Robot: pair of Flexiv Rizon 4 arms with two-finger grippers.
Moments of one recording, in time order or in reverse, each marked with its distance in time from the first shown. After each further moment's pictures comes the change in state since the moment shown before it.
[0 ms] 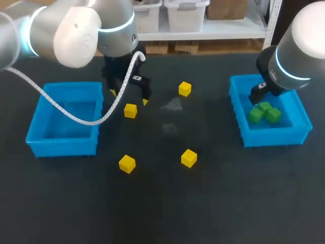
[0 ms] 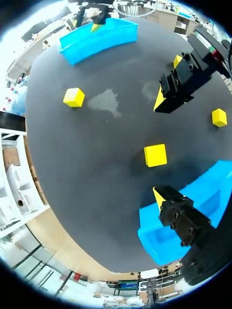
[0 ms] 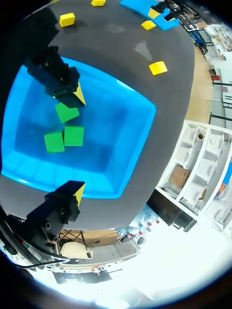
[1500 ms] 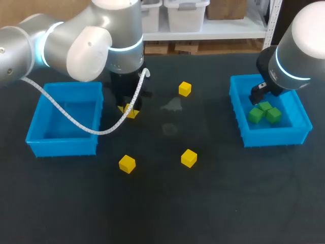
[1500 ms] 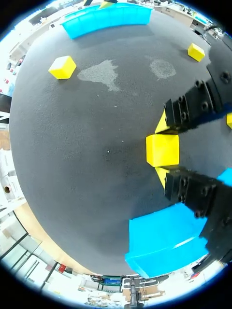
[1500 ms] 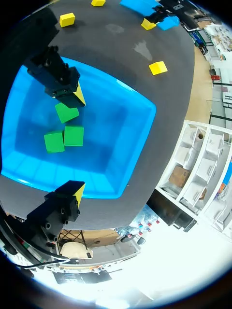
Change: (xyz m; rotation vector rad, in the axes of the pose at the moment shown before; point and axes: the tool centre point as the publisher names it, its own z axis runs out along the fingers) left arm 0.013 0.005 0.050 -0.065 0.055 -0.105; right arm 0.000 0.000 0.000 0.000 0.000 0.000
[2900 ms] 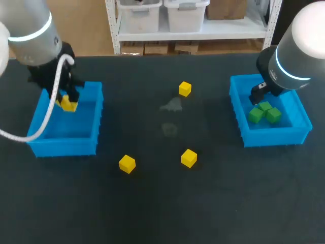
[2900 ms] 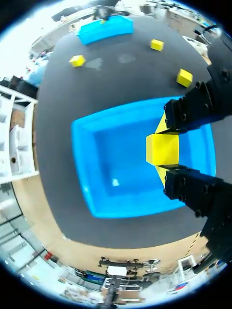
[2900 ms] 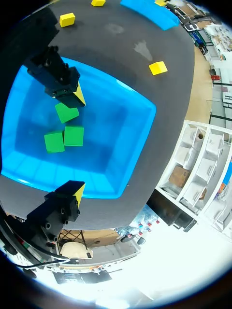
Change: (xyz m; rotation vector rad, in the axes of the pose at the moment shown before) left arm 0.095 0.129 -0.077 0.035 -0.083 -0.110; right arm 0.000 0.000 0.000 0.000 0.000 0.000
